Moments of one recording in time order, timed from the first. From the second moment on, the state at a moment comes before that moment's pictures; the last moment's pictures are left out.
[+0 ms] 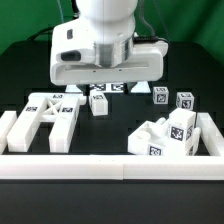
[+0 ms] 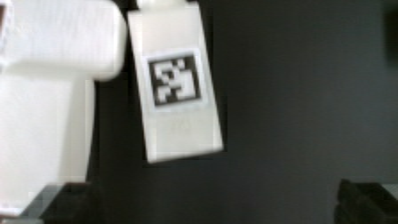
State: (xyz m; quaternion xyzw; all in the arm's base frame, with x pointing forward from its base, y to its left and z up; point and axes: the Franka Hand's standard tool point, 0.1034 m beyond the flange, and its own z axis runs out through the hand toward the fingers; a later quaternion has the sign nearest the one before) arm 0.515 -0.047 0.052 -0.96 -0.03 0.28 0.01
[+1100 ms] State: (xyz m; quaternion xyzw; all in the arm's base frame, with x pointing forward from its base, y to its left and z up) arm 0.504 -0.058 0.051 -0.93 -0.07 0.35 -0.02
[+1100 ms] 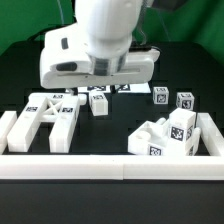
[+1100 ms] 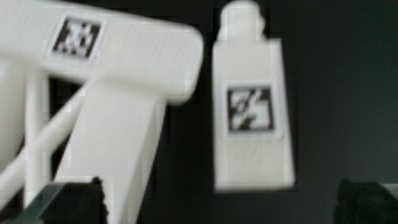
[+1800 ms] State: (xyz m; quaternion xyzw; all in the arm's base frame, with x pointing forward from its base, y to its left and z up) arm 0.508 -0.053 0.042 -0.91 -0.08 0.42 -0.03
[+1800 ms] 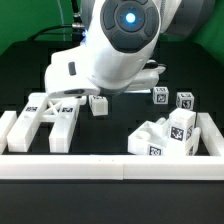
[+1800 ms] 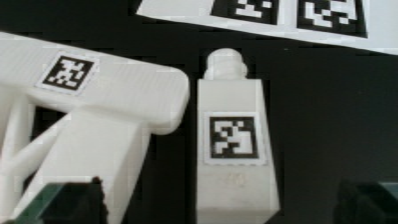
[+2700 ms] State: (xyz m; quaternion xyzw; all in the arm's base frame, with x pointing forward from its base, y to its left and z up) arm 0.496 -0.045 0.014 -0.91 -0.09 0.41 -0.03
